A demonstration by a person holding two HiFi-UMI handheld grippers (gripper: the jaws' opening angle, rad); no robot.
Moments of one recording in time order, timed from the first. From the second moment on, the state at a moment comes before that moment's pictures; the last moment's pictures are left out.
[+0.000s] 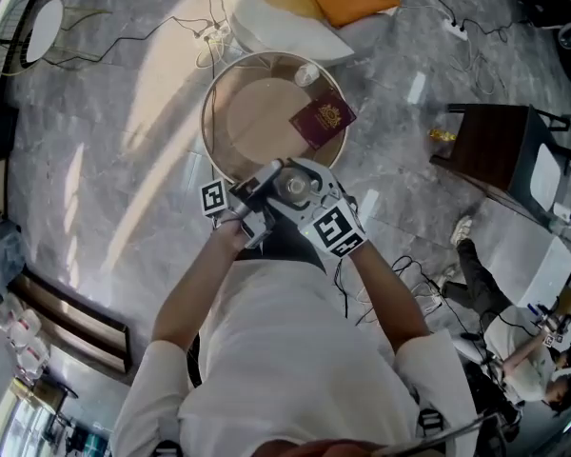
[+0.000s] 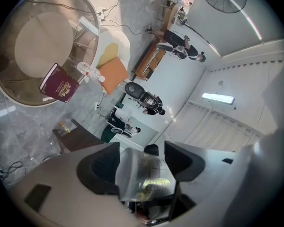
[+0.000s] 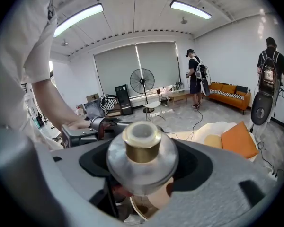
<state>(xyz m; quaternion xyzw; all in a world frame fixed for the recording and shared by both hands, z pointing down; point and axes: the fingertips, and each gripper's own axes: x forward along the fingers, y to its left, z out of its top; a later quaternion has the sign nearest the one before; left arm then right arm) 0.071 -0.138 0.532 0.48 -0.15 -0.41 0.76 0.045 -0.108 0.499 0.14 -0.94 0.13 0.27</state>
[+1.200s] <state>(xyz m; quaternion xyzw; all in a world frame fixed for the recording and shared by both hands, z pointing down) 0.024 -0.201 0.735 0.42 -0.21 -0.38 0.80 0.009 -0.196 0.700 0.16 -0.92 0.21 0.30</state>
